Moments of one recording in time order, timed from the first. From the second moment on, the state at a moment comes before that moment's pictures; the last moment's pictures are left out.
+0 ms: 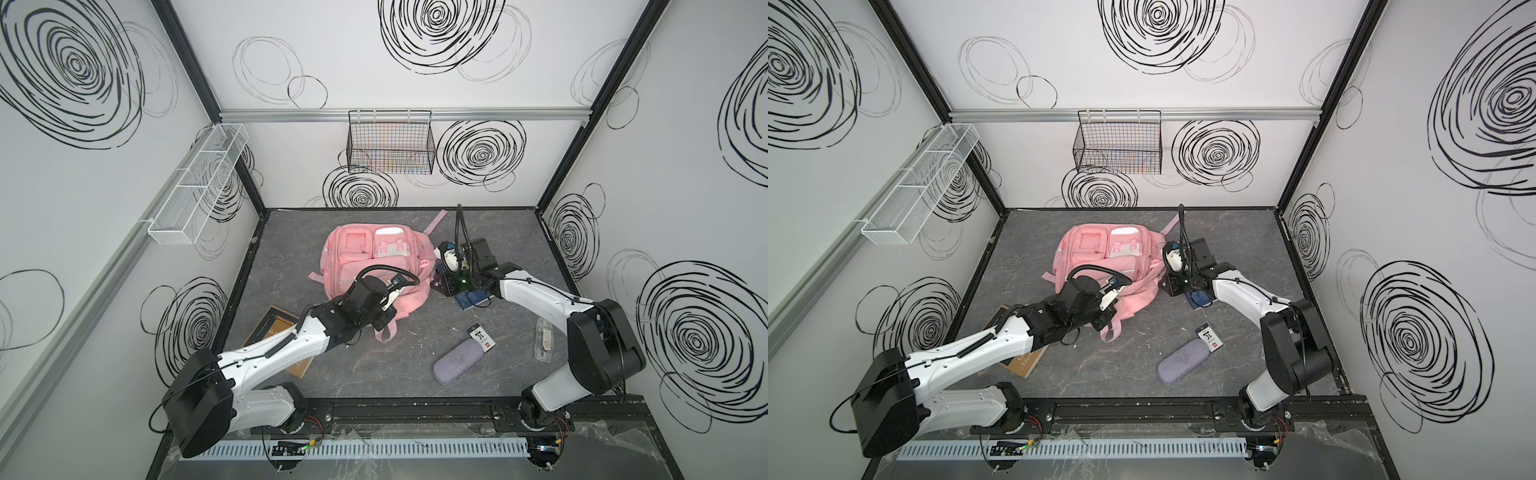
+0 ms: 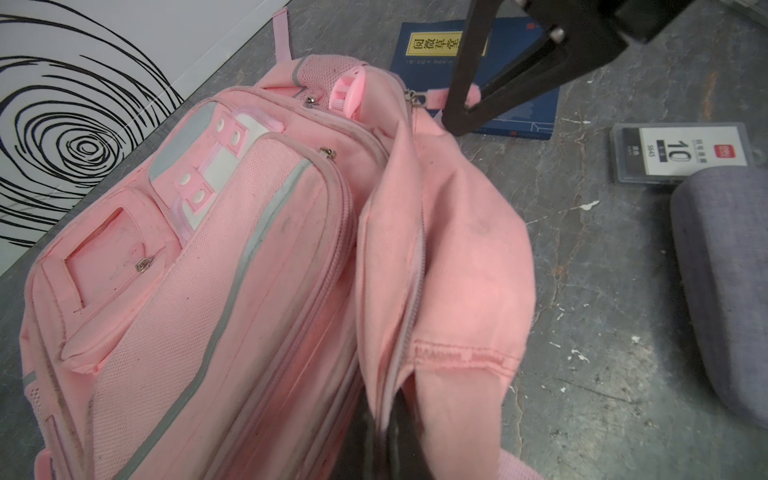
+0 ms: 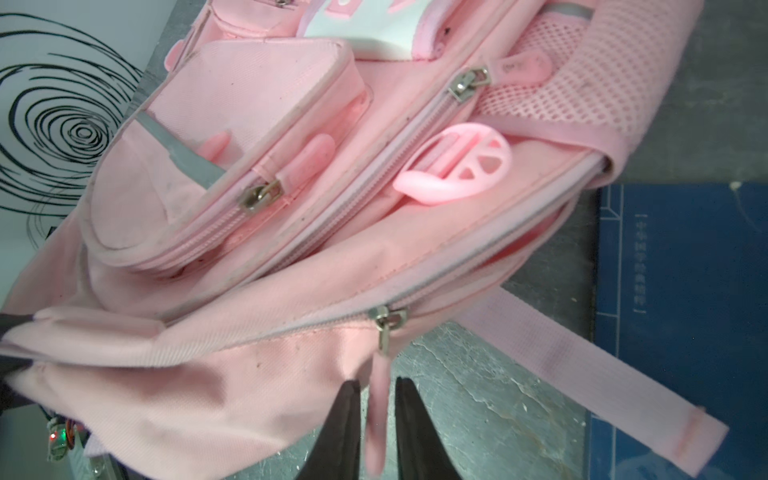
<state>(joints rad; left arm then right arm) -0.77 1.23 0.78 -0.26 -0.13 0.14 0.40 1.55 0.98 -0.32 -0.51 0.12</state>
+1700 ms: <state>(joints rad) -0.77 1.22 0.78 -0.25 -0.11 0.14 0.24 1.64 0.71 0.32 -0.87 0.29</state>
